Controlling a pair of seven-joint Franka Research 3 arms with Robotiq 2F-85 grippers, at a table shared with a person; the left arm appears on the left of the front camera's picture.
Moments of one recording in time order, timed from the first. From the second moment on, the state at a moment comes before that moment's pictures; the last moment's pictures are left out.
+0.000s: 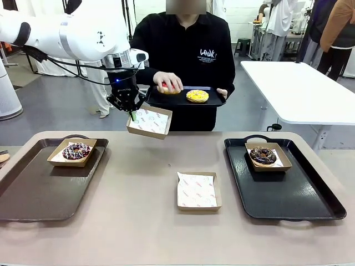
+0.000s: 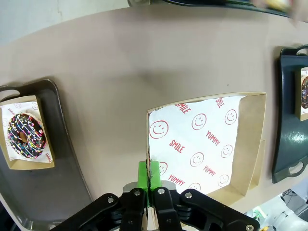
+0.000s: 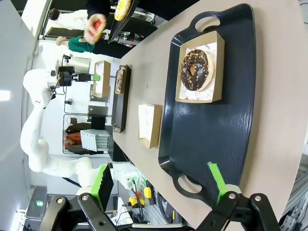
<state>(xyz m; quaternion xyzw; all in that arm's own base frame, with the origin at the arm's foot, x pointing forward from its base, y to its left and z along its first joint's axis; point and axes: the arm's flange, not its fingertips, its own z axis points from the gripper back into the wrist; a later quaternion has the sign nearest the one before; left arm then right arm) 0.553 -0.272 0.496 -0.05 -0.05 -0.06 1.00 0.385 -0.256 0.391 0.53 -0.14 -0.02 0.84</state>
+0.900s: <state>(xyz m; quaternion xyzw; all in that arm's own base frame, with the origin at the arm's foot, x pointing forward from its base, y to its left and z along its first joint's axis) 0.554 -0.271 0.496 -0.05 -0.05 -0.06 1.00 0.385 -0.256 0.391 0.53 -0.14 -0.02 0.84</state>
